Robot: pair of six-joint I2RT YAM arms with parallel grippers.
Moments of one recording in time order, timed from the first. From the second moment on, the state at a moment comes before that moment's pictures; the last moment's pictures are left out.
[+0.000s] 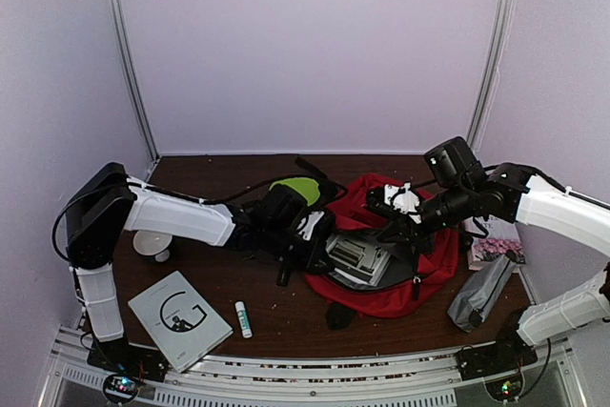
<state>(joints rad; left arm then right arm) -0.96 1.92 1.19 -0.05 0.42 -0.56 0.71 1.22 1.04 -0.65 -0.41 -0.59</state>
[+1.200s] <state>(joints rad) -0.89 1.71 1.15 -0.27 0.24 -0.33 0.63 1.22 1.00 -0.73 -0.54 -0.57</state>
